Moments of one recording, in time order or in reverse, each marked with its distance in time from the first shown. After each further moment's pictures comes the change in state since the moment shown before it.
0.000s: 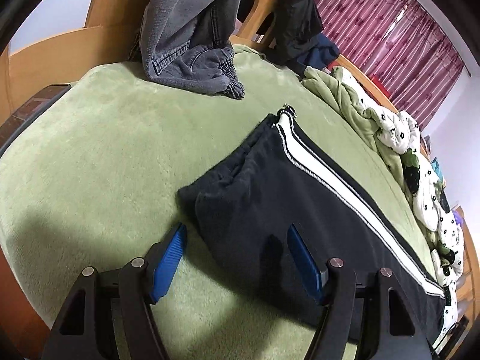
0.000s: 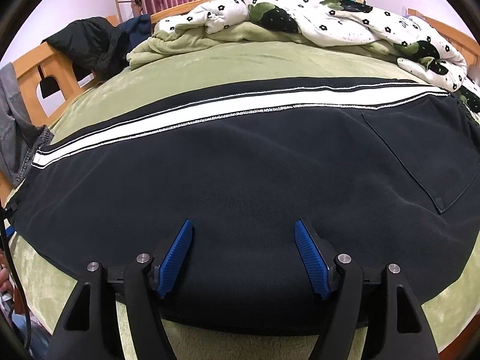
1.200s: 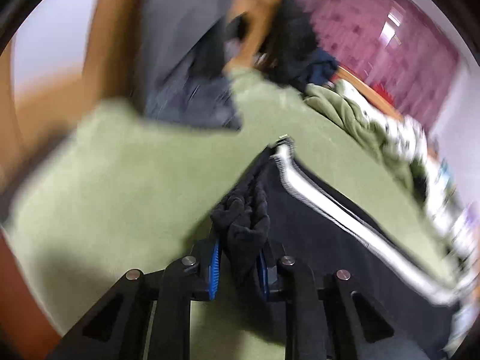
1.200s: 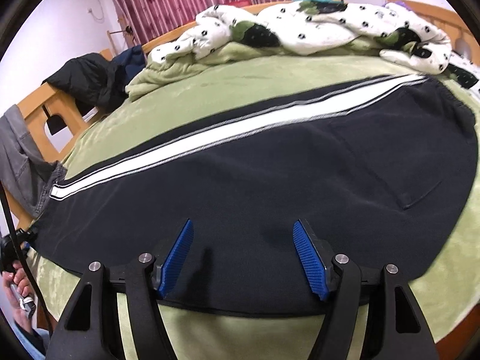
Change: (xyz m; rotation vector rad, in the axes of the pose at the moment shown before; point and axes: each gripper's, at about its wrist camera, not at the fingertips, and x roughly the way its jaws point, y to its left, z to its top) left arm -0.021 -0.052 0.018 0.163 -0.138 0.118; right arm -0.045 -0.046 0.003 0.122 -0.096 0.069
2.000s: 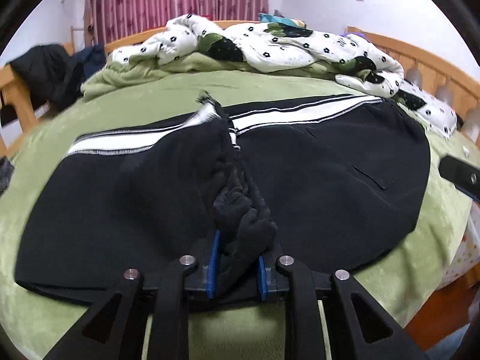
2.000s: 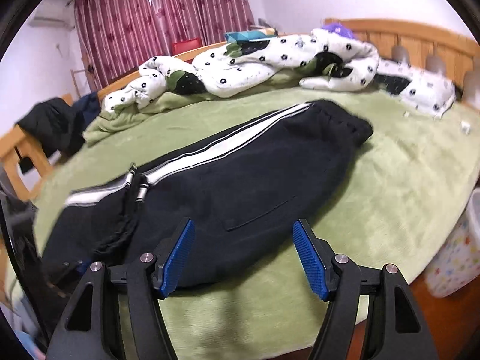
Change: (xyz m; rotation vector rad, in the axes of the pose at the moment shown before) left arm -0.086 -0.374 -0.240 0.698 0.132 -0.363; right arm -0.083 -0.118 0.001 0.115 -0.155 -0.144
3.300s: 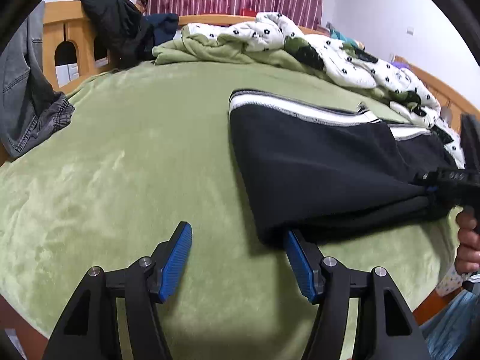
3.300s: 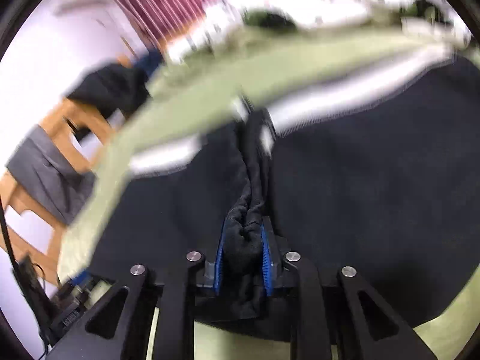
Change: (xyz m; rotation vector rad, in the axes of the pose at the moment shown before) left arm -0.061 0.213 -0.069 -0.190 0.020 0.058; right arm 0.114 0.098 -0.032 0.017 0.355 0.344
